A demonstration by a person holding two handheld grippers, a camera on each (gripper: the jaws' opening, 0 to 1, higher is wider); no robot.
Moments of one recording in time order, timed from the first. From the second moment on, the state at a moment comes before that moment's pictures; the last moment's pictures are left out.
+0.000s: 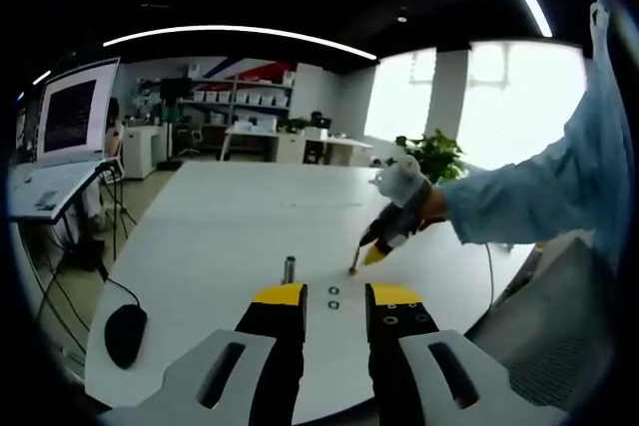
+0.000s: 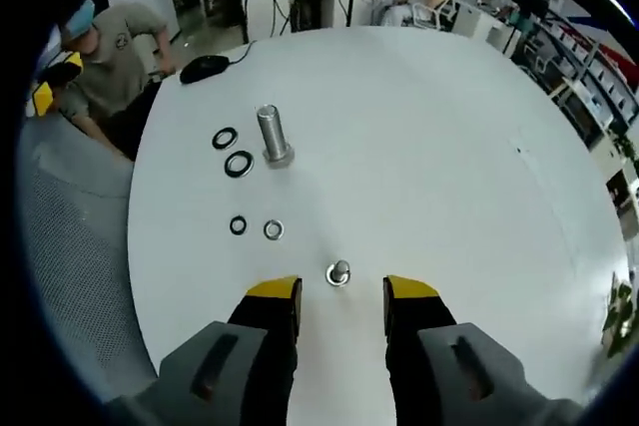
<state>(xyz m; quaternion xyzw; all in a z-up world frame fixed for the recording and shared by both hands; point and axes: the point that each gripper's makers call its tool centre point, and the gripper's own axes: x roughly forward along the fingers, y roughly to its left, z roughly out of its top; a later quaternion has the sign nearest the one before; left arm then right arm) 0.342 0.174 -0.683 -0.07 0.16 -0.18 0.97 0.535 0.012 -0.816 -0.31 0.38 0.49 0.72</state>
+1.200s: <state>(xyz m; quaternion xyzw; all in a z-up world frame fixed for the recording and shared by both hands) 0.328 0.172 -0.697 -0.06 0.19 -0.20 0.96 0.338 -0.131 -0.714 -0.13 0.32 0.37 0.86</state>
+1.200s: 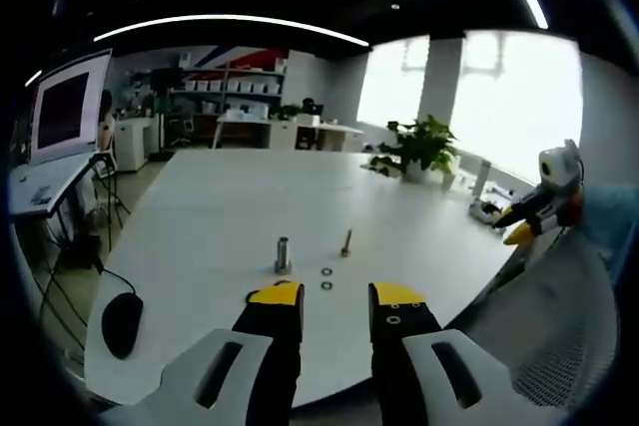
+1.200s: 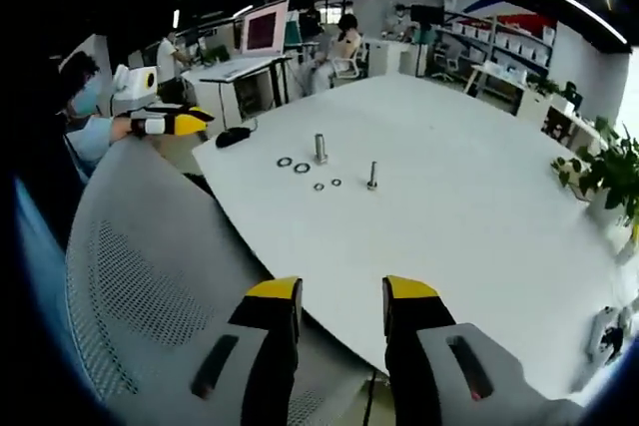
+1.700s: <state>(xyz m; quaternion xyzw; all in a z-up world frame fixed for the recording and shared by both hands) 0.329 0.172 -0.701 -0.06 0.20 -0.20 0.96 0.327 -0.108 -0.716 -0.08 0.30 0.34 0.89</state>
